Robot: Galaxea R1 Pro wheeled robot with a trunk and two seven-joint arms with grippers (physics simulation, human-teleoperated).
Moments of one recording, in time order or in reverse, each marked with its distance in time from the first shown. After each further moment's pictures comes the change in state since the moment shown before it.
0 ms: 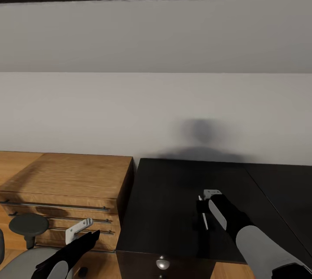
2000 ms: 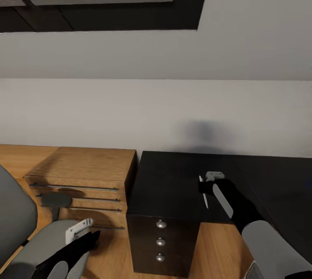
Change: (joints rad) left arm 0.000 0.000 0.000 0.002 -0.001 0.000 -0.002; right arm 0.008 -0.042 -0.037 -0.293 -0.002 0.105 -0.004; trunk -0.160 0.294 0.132
